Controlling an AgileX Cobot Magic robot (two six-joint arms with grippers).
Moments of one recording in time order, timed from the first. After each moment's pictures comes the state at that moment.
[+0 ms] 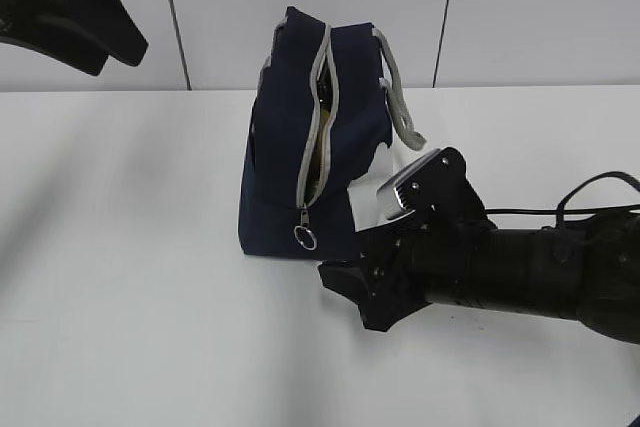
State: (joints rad) left arm -0.21 1.55 -1.51 -0.42 1.20 0.19; right arm 0.38 1.82 -0.63 -0.74 -0.68 0.40
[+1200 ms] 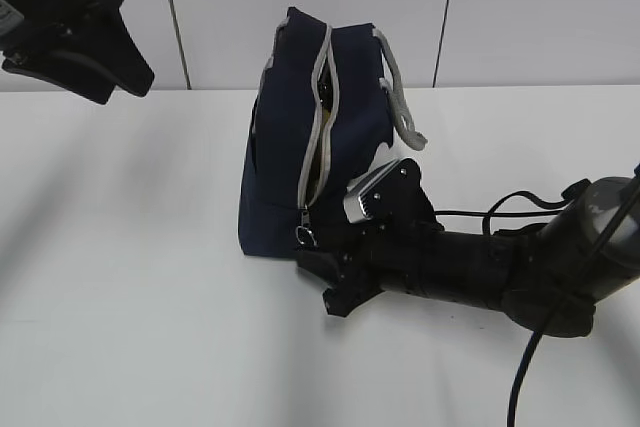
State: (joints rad) left arm -0.21 1.57 -1.45 -0.42 1.15 0.21; right arm 0.38 2.11 -0.80 -0.66 -0.89 0.25
